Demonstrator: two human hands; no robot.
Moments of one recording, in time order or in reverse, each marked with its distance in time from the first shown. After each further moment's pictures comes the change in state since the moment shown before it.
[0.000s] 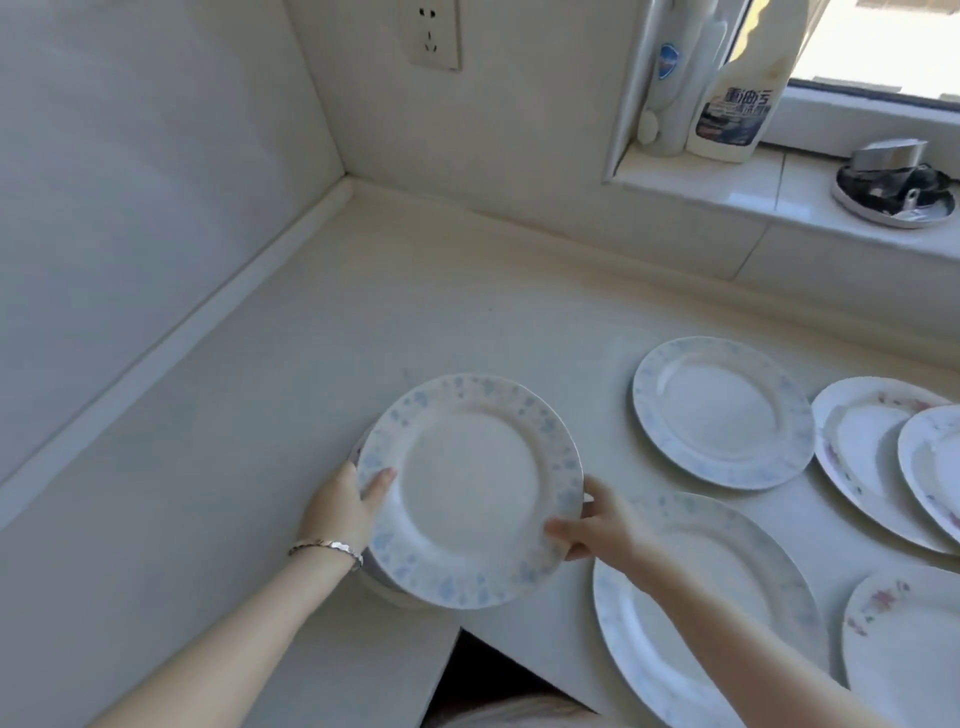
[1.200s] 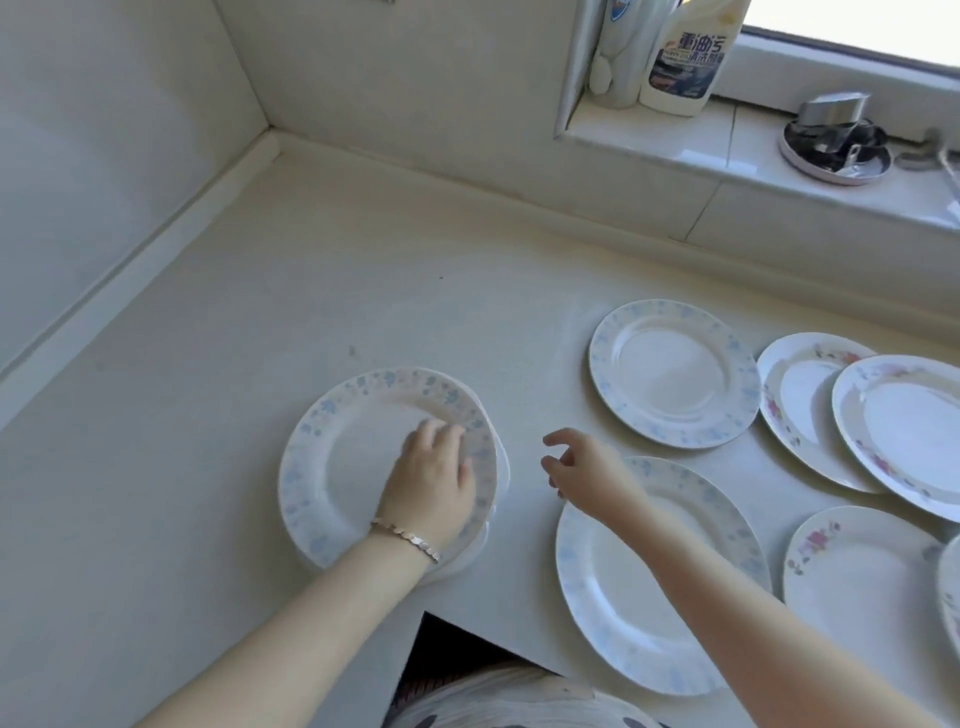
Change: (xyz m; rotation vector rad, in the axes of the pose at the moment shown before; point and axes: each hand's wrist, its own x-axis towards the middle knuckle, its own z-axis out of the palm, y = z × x) left_hand -0.026 0.070 0.058 0.125 0.026 0.596; right_hand 0.024 -0.004 -0.016 -0.599 0.266 -0.014
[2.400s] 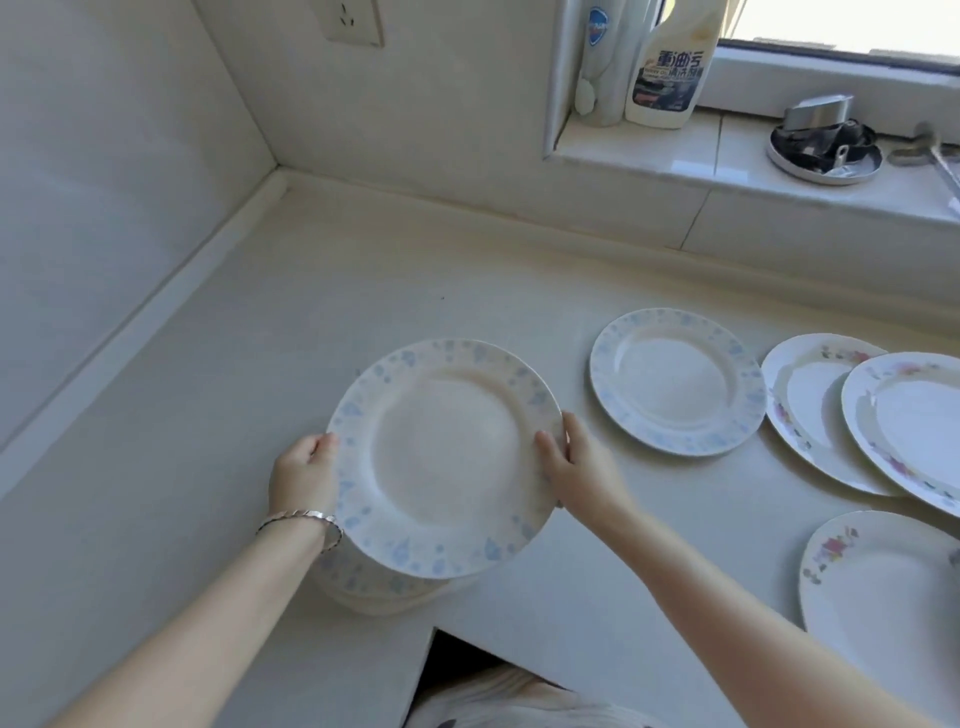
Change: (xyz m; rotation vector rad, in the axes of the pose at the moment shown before) left_hand 0.017 -0.056 -0.050 -0.548 0.228 -0.692; right_hand -0.020 -0.018 -0.010 0.328 0.137 -0.113
